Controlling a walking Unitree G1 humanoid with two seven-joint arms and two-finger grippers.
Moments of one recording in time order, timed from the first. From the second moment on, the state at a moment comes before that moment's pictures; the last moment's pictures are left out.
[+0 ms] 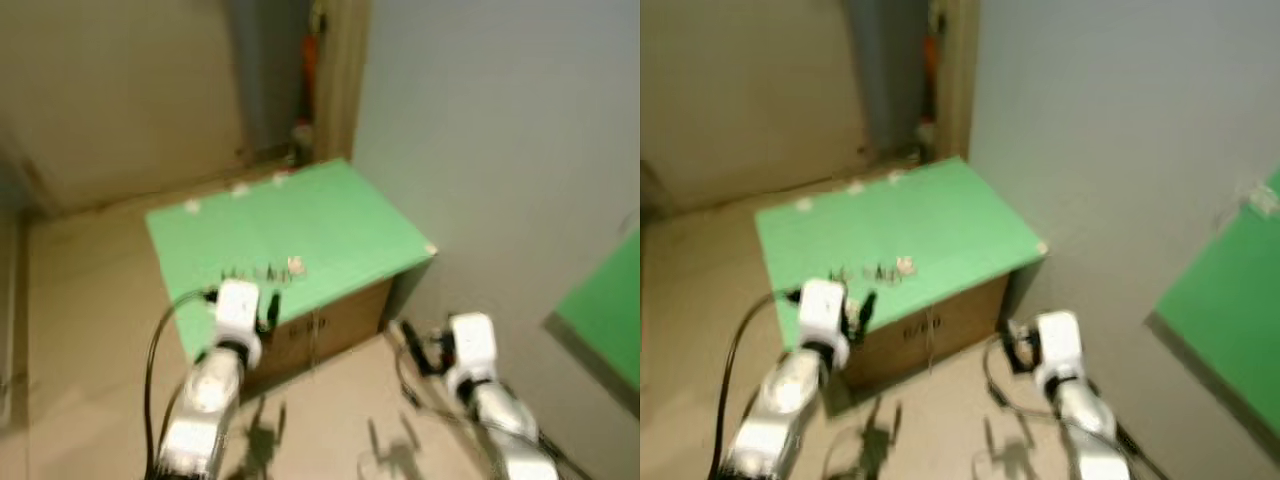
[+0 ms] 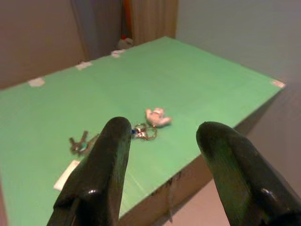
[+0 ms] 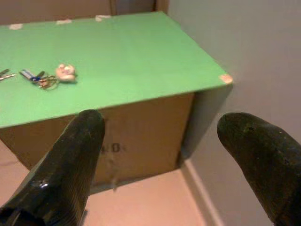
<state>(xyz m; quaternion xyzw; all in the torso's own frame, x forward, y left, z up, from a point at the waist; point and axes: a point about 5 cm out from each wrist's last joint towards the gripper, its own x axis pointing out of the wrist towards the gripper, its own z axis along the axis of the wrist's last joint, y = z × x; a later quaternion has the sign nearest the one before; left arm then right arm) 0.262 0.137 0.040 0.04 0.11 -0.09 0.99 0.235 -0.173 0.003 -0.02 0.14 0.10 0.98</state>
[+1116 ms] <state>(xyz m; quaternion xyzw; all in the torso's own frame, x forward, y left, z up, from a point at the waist) 0.270 0.135 0.051 0.04 0.08 -0.09 0.99 0.236 -0.180 0.003 0.00 0.14 0.07 0.99</state>
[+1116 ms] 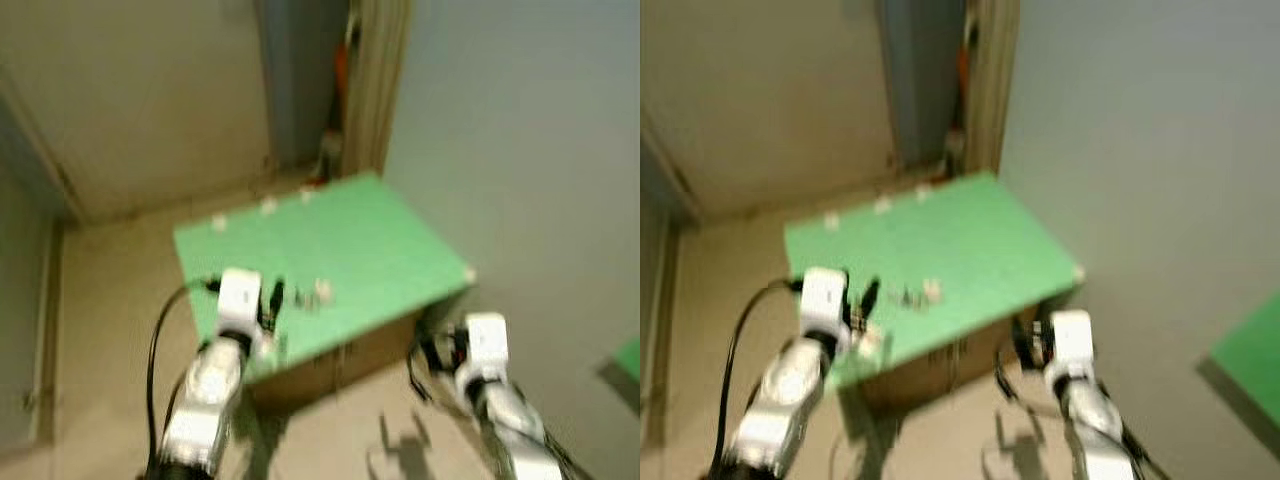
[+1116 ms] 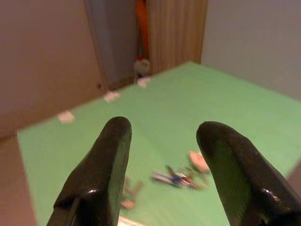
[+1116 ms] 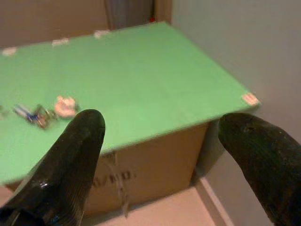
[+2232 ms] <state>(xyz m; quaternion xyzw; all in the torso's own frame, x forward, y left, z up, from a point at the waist) 0.262 0.158 0.046 0.08 0.10 -0.05 0.99 0.249 -0.157 0.004 -0.02 0.14 0.12 0.98</state>
